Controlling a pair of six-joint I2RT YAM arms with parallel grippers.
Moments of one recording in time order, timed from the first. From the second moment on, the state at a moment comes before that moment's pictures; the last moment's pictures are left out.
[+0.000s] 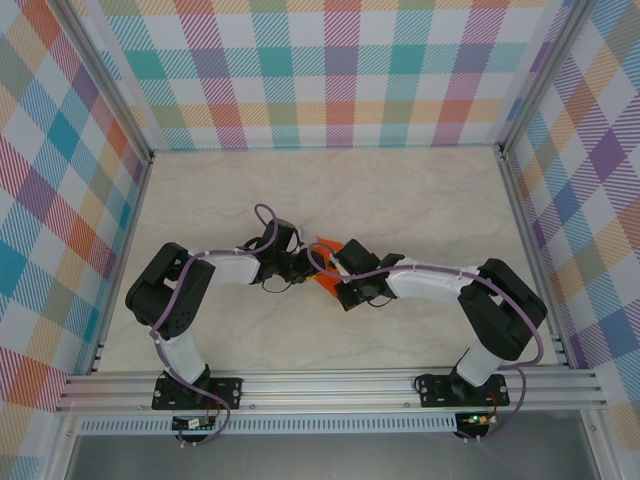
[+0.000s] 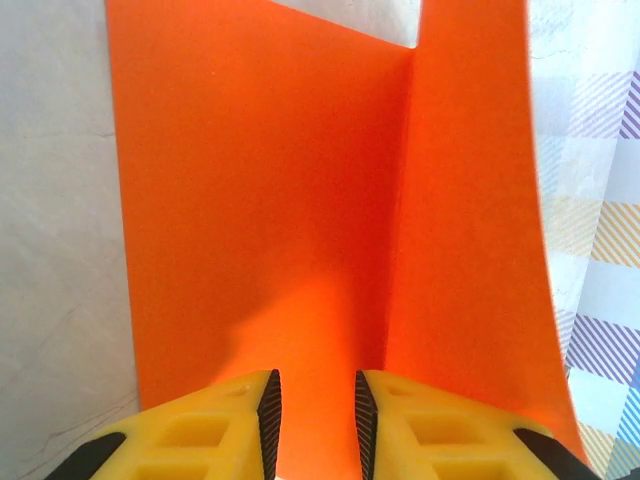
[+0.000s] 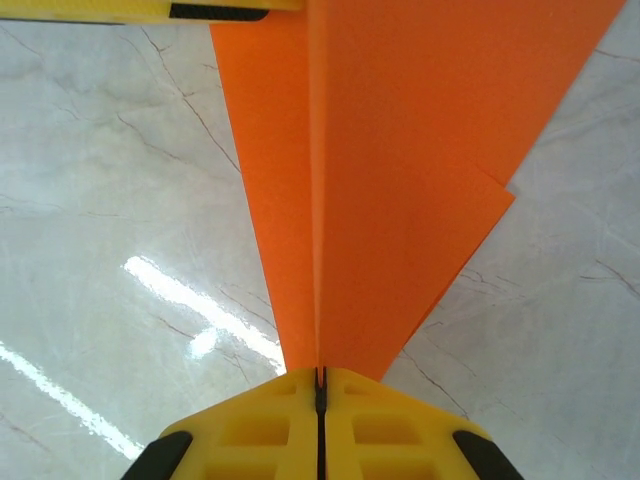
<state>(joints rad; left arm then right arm) -0.55 1.77 0.84 0.08 0.50 -0.89 0.83 1.63 0.88 -0.41 -0.08 0.30</state>
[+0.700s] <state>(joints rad) -0.55 1.74 0.84 0.08 0.50 -0.89 0.69 1.64 0.84 -0.31 -0.40 0.30</state>
